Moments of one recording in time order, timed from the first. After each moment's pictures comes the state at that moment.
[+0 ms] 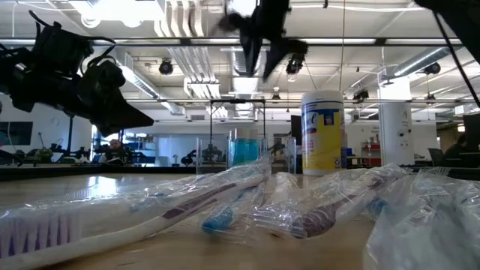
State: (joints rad) left arm 0.35 0.86 0.01 0.64 0.16 -0.23; right arm -0.14 2.04 2.19 -1.37 0.29 0.80
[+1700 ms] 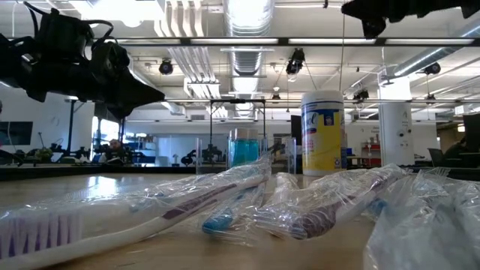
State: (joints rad) left arm 0.35 0.86 0.08 0.72 0.16 -0.23; right arm -0.14 0.62 0.58 -0.09 -0.08 -0.04
